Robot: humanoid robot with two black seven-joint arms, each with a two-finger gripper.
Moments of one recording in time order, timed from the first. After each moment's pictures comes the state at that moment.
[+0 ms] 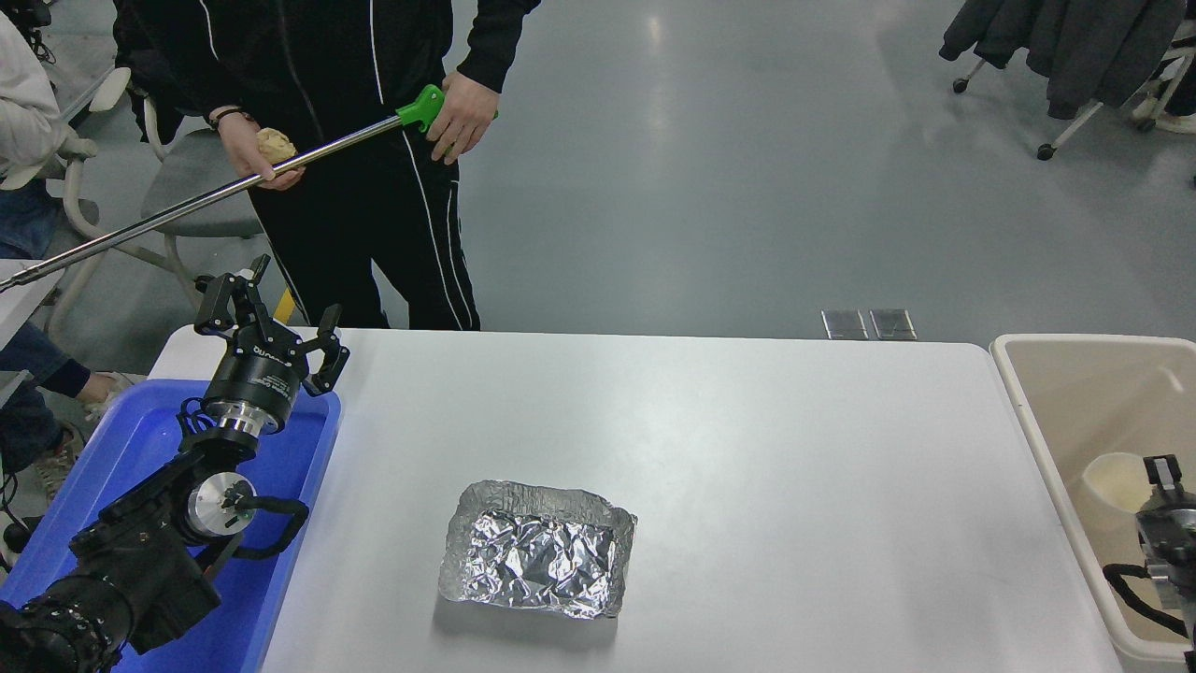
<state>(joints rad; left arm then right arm) -0.59 0.29 -0.87 -0.45 0.19 -0.49 -0.64 0.70 -0.26 0.05 -0.11 -0.14 -0.13 0.03</state>
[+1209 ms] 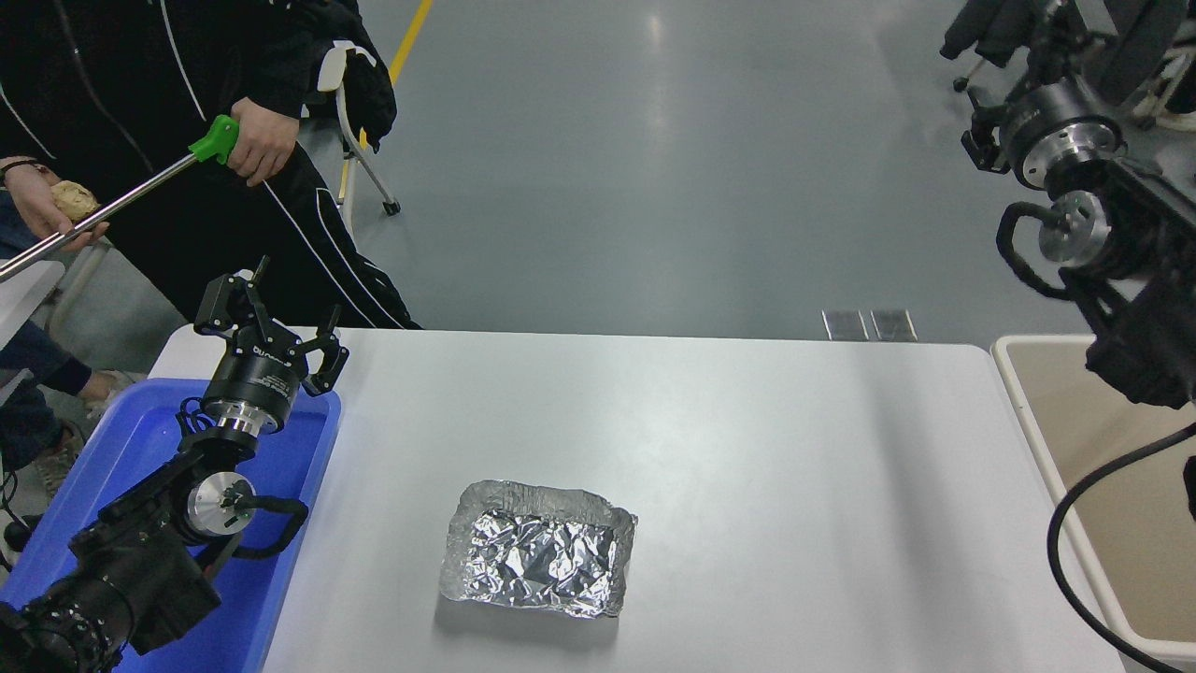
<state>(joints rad) -0.59 0.29 -0.87 -0.45 0.19 -0.49 -0.64 1.08 -0.36 0.72 0.57 -0.20 -0.13 0.38</state>
